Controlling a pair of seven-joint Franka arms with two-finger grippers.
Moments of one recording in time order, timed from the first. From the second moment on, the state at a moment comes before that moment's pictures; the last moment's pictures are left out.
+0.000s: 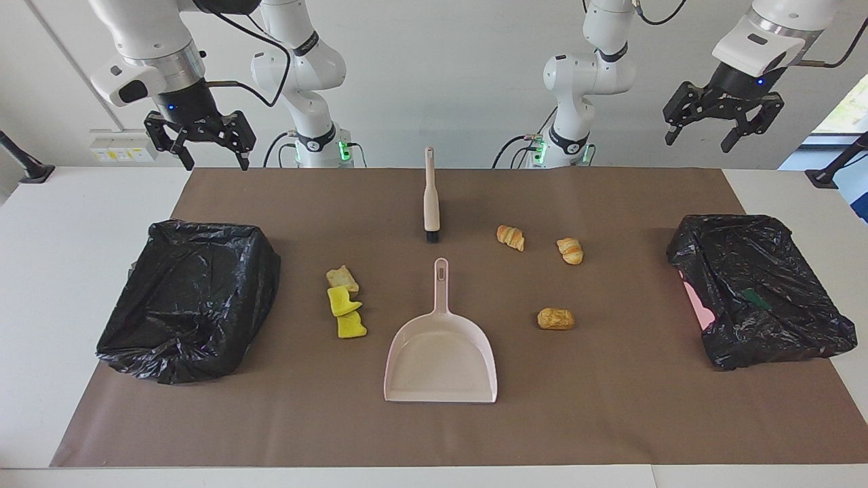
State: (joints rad) left arm -0.08 -0.02 0.01 -1.38 -0.03 1.37 0.15; right arm 0.06 -0.06 -0.07 -1.57 -0.02 1.55 -0.01
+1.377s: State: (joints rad) left arm -0.08 -0.02 0.01 -1.38 -0.03 1.37 0.15; right arm 0.13 -0.07 -0.07 -1.68 -0.01 1.65 0.01
